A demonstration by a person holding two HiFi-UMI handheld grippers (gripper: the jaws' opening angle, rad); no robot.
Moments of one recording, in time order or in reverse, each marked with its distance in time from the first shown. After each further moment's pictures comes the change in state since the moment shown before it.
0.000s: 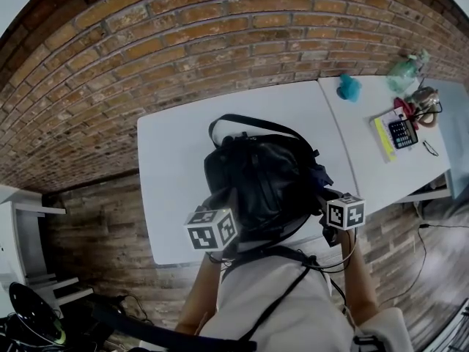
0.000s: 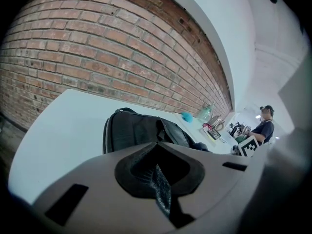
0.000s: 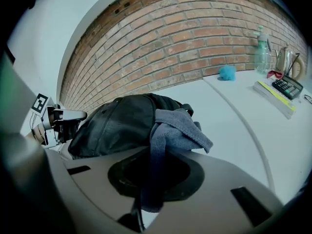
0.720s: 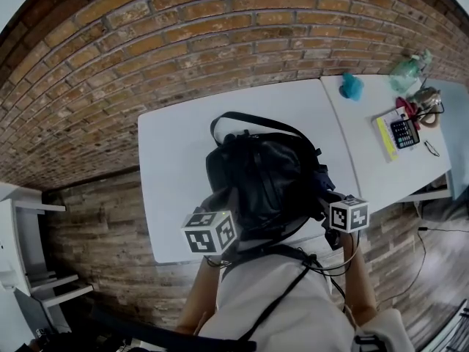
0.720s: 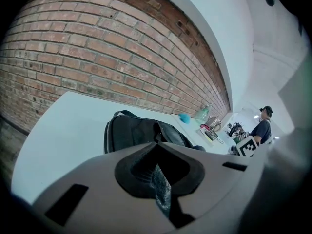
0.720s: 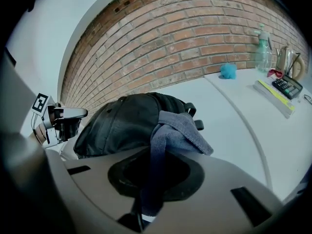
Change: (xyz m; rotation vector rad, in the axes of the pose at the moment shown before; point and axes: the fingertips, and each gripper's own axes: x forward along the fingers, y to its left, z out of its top) left arm -0.013 -0.006 0.008 0.003 -0.006 -0.019; right arm -0.011 0.012 -0.002 0.010 0.033 0.012
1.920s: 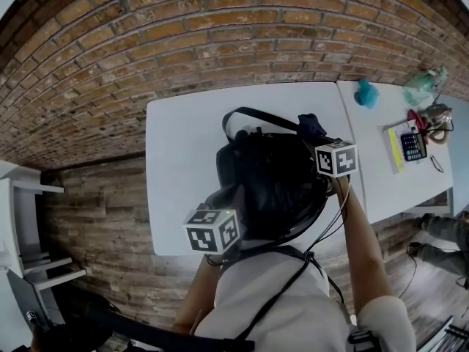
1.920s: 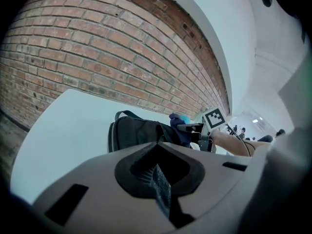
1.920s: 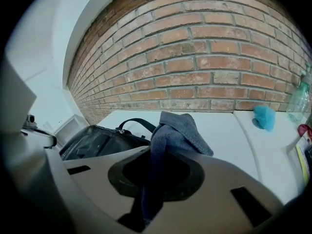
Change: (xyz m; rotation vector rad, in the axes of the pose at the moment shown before) left arm -0.004 0.007 0.006 -0.041 0.002 -0.015; right arm 0.100 0.016 0.159 -0.257 -0.060 -0.002
